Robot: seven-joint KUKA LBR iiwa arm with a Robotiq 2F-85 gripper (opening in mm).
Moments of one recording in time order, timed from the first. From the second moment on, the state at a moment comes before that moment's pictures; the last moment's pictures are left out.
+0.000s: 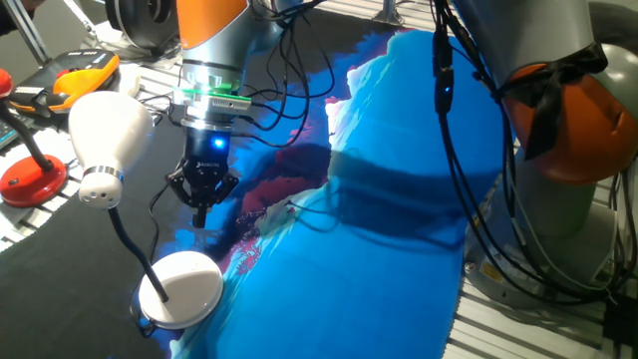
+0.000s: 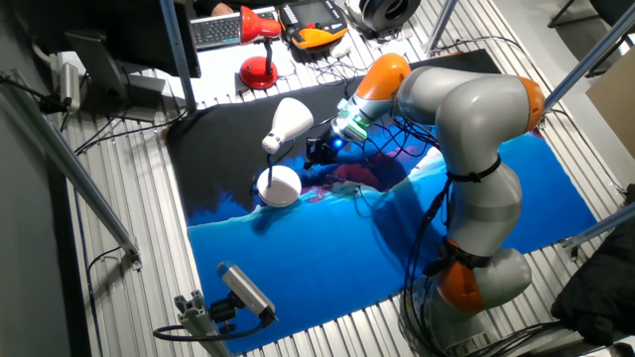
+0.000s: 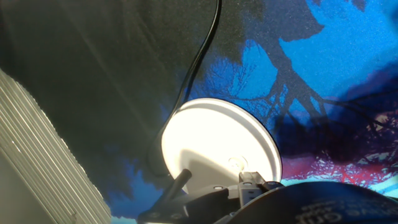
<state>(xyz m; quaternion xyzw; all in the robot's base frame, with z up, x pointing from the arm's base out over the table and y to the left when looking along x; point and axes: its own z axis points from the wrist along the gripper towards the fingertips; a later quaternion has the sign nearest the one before) 0.518 0.231 0.100 -0.22 -0.91 -0.31 0.14</state>
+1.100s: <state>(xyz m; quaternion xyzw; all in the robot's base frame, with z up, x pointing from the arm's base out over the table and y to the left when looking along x) 0.515 0.278 0.074 -0.23 -0.92 -0.30 0.12</state>
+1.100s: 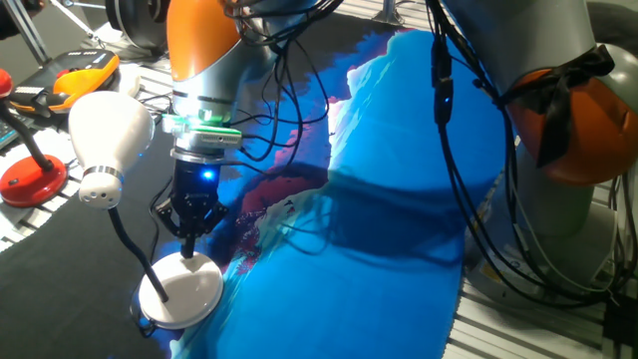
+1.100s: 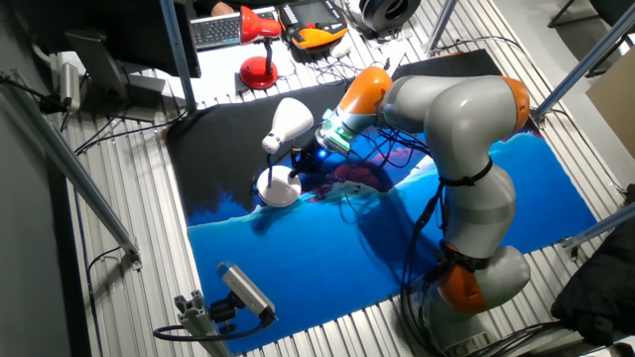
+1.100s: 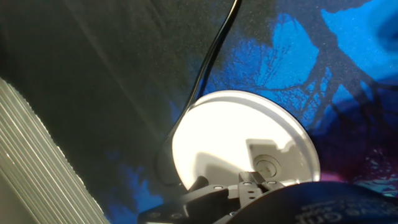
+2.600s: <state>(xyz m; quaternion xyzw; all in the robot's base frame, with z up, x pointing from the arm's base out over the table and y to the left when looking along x) 0.507 0.282 0.057 -0.22 -0.92 -0.30 0.12</state>
